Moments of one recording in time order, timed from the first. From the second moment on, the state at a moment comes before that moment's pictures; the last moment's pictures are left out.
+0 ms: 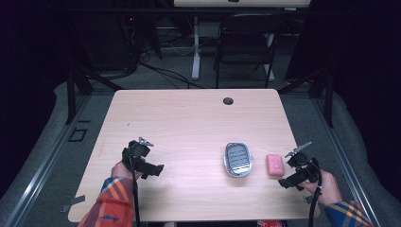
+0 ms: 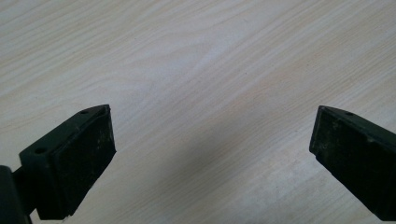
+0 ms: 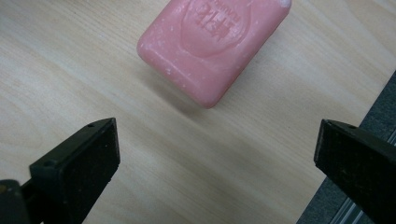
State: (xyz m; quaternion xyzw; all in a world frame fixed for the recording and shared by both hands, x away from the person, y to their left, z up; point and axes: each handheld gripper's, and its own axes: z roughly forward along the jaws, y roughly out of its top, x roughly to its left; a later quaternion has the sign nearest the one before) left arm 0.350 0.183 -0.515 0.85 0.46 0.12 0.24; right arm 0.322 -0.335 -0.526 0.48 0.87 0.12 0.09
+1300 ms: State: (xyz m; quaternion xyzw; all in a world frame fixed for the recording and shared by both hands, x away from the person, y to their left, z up) left arm 0.351 0.181 -0.516 0.85 0.46 0.12 0.23; right arm 0.350 -0.321 -0.513 0.51 0.84 0.16 0.10
